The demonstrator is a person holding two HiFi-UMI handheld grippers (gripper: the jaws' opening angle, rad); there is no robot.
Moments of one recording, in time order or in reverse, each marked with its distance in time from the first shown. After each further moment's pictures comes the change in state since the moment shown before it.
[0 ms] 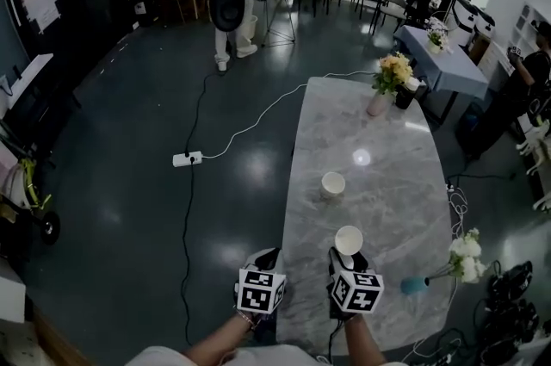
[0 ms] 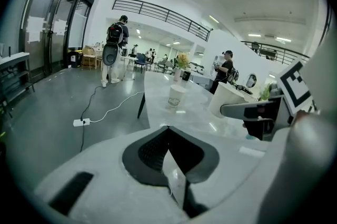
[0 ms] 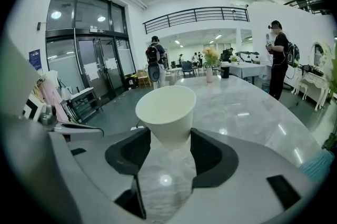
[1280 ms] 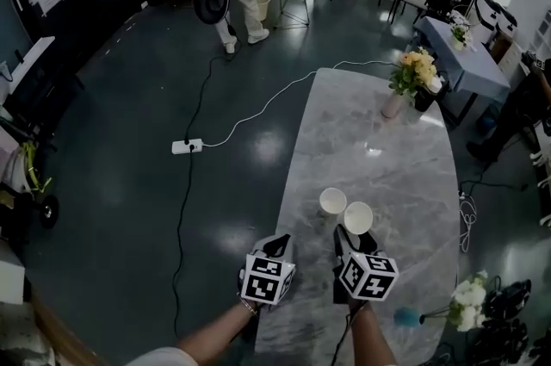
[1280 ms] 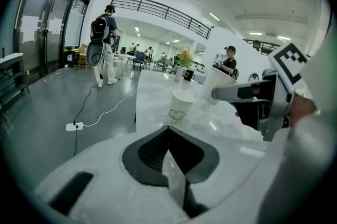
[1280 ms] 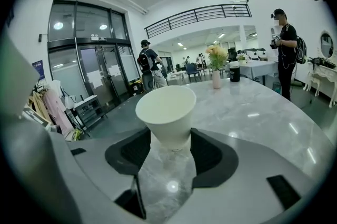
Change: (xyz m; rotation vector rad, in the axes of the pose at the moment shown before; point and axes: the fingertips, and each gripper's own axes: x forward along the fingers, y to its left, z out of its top) left arm 0.115 0.001 0.056 0.007 0.013 -0.009; right arm 0.104 -0.046 0.085 0.031 -0.041 0.091
